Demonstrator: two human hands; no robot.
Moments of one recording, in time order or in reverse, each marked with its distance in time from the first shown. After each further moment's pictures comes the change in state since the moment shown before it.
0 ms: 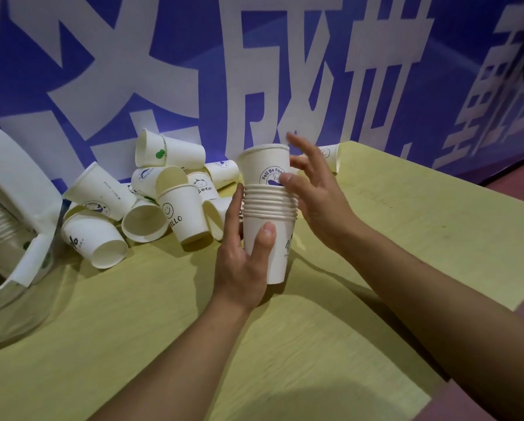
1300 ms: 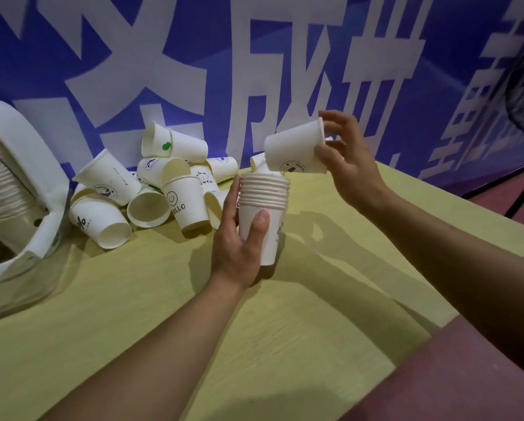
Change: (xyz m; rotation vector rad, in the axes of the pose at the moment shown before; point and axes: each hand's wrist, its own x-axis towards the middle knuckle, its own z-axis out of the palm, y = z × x) left_hand -0.002 0.008 -0.001 0.018 0.056 -0.005; right_hand 0.007 -0.043 -0.051 -0.369 0.063 -0.151
